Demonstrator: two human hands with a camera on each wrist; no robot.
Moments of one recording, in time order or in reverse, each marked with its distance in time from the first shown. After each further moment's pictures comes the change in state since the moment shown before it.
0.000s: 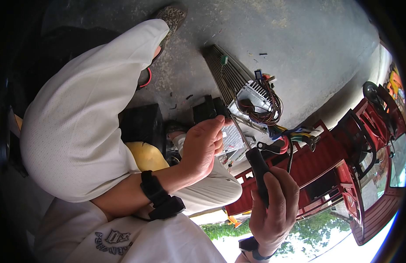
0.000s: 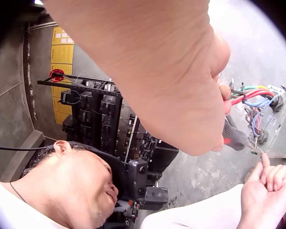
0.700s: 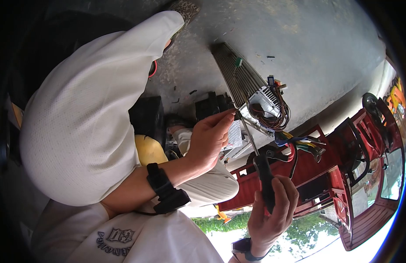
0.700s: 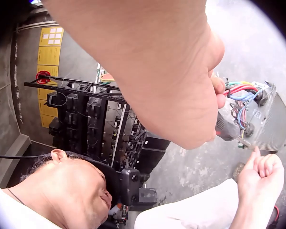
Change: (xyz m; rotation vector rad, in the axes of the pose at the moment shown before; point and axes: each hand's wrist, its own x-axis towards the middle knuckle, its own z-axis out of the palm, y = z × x) left_hand 0.013 0.003 -0.006 0.092 0.052 0.035; right_hand -0.009 -0.012 0.008 -0.036 0.022 0.131
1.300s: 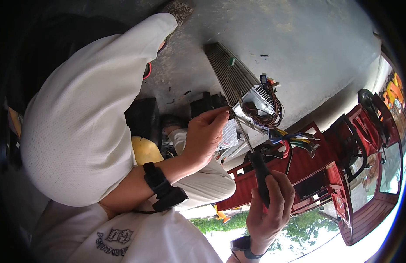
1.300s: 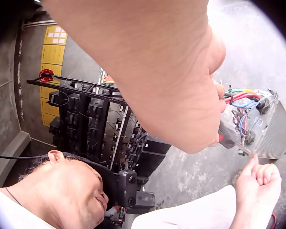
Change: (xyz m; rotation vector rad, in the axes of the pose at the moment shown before) left_hand 0.004 0.001 0.005 0.108 0.025 0.101; right_hand 0.001 0.002 -0.003 0.001 0.008 -0.028
